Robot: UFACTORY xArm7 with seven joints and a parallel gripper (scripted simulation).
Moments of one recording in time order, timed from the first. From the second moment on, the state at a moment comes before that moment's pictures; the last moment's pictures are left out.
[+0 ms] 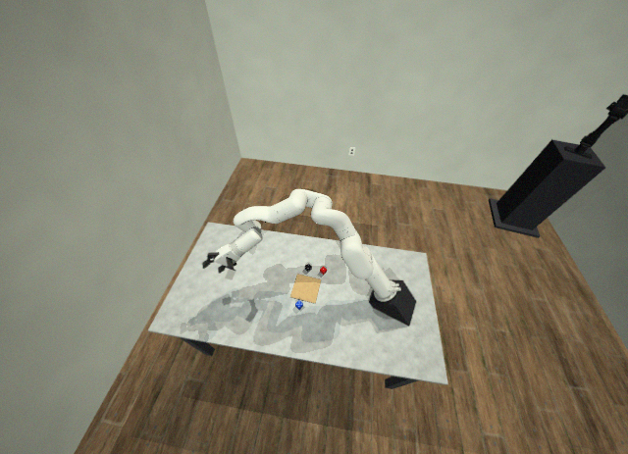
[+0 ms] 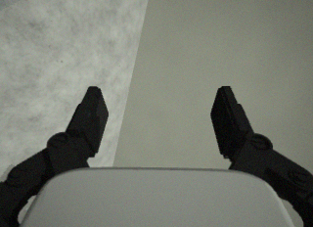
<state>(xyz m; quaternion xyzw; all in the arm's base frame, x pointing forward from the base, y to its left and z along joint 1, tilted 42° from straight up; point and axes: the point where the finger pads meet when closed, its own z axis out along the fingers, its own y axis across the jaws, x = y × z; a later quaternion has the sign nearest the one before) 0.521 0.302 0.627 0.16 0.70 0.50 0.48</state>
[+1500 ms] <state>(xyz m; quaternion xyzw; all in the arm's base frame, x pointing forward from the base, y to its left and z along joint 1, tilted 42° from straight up) 0.476 0.236 0.578 0.15 0.75 0.42 0.48</state>
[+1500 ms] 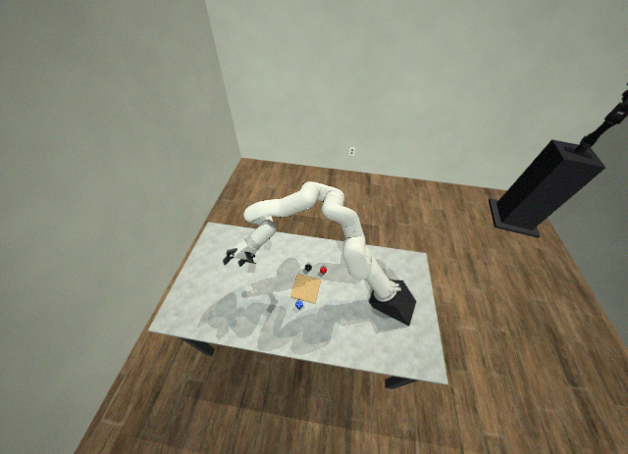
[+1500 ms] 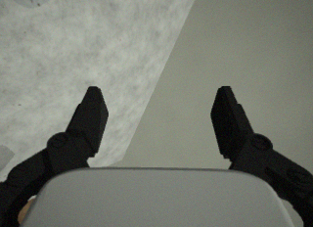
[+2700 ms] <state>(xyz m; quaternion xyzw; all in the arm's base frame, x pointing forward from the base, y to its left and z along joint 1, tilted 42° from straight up) 0.407 0.159 0.498 0.16 0.82 0.30 0.46</state>
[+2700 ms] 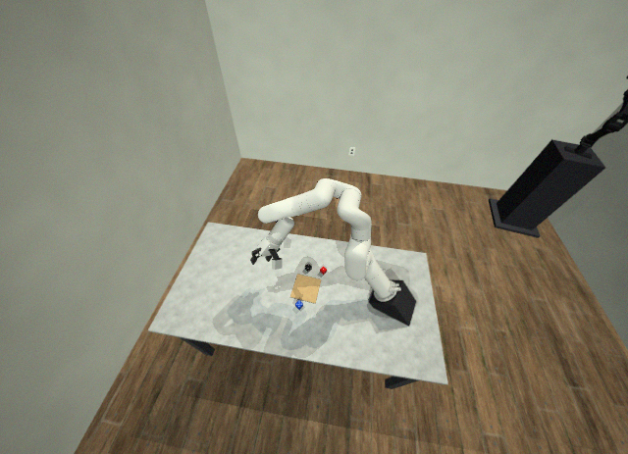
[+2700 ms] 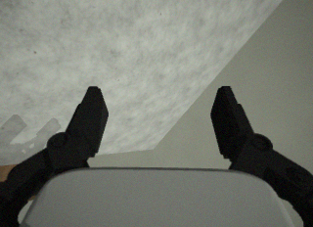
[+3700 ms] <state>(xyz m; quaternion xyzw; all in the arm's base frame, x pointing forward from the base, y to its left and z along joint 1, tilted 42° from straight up) 0.341 0.092 0.411 0.20 0.87 0.18 0.42</state>
